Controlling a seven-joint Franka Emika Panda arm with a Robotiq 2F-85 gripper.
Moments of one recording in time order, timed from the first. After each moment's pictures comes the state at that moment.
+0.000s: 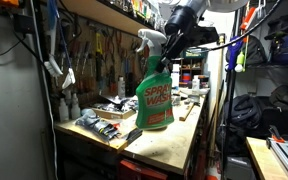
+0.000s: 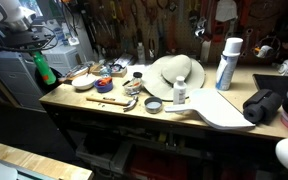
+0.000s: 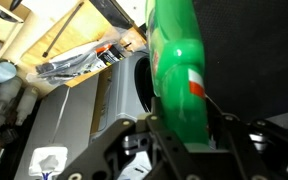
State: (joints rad) arm 0.28 -0.53 -0.09 -2.61 0.55 2.48 -1.08
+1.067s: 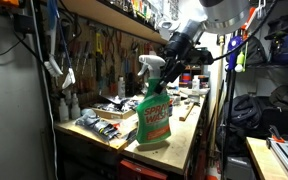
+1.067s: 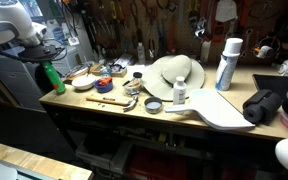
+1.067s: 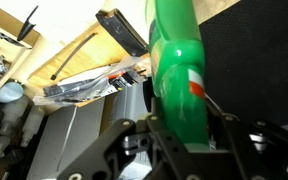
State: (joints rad) arm 0.34 -0.42 -0.14 -2.67 0.65 2.66 -1.25
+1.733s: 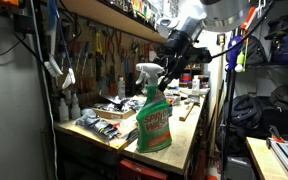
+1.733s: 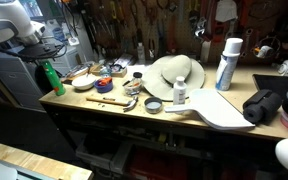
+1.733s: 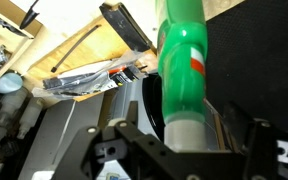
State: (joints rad) arm 0.32 -0.42 -0.12 -2.66 0.63 2.66 -1.26
